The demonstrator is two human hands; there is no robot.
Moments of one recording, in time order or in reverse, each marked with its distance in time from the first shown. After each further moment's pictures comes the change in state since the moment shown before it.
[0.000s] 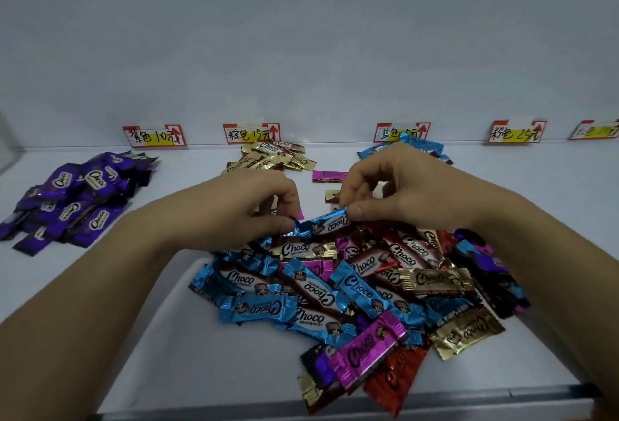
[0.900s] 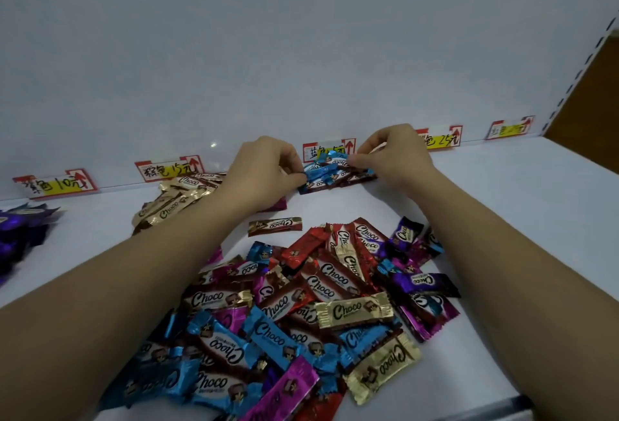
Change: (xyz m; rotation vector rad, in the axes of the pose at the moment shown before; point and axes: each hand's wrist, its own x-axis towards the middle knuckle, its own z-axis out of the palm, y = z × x) left_hand 0.160 0.045 0.027 -0.125 0.383 -0.187; right_hand 0.012 0.111 -0.069 0.036 0.771 0.507
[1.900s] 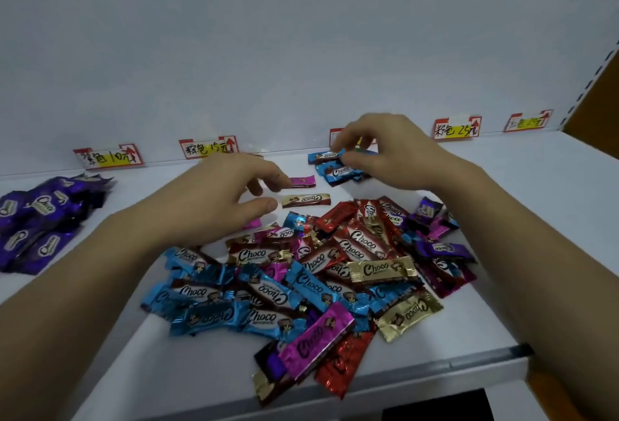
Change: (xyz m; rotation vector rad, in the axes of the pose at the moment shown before) left_hand -0.113 -0.014 -0.085 0.200 -0.224 0.193; right_hand -0.061 -0.053 -0.004 -0.376 -0.281 -0.604
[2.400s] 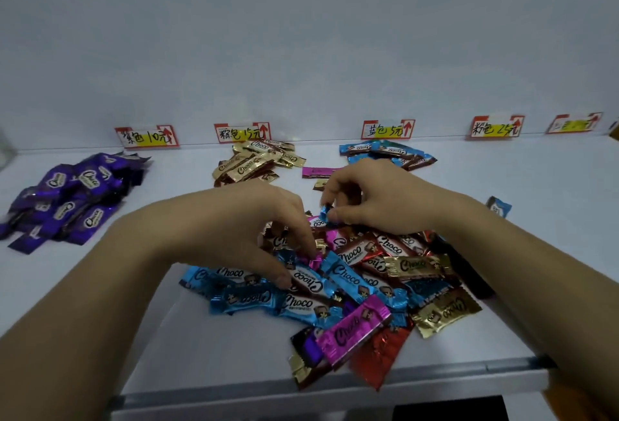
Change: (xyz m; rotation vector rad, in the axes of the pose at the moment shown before) left_hand -0.030 -0.016 -0.001 -0.122 -0.386 0.221; right_hand -0.010 -0.050 0.046 0.142 -0.338 -0.056
